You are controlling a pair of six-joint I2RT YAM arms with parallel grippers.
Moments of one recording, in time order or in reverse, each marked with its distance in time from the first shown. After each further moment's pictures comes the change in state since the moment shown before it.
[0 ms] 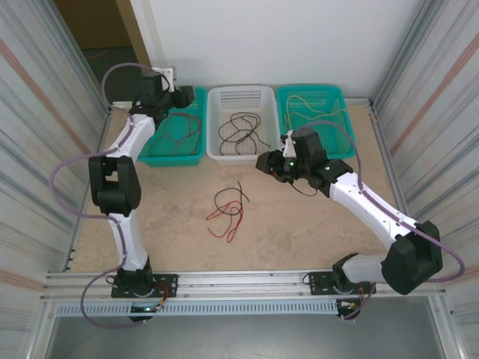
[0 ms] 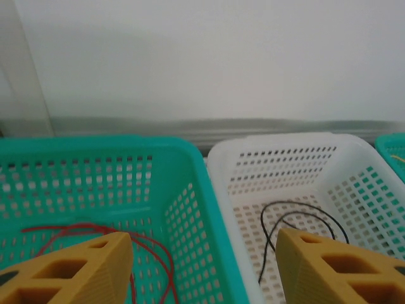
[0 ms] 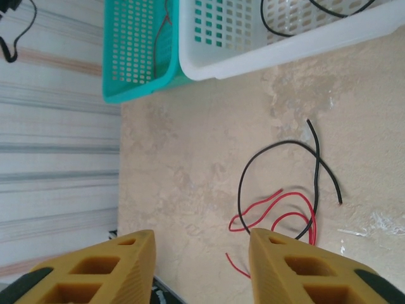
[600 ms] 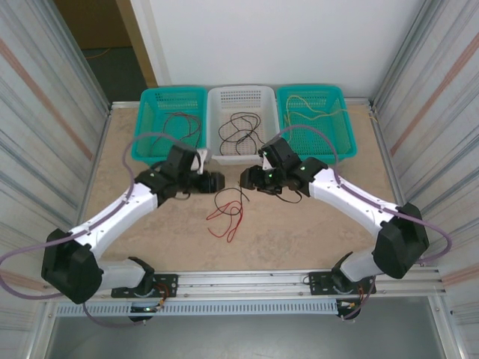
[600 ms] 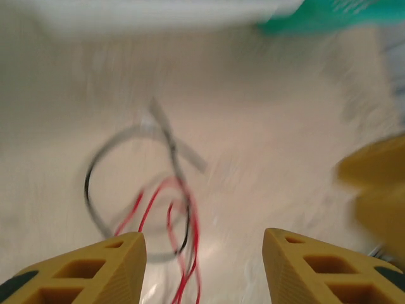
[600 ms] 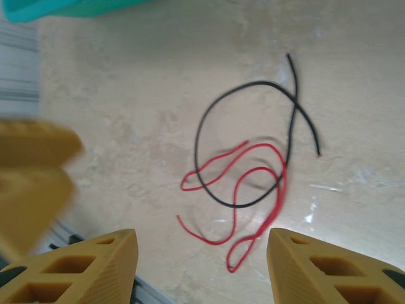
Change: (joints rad) left arm -0.456 -0.728 -0.810 -0.383 0.046 -0.319; right arm 0.178 0.143 0.096 -0.195 0.179 -0.071
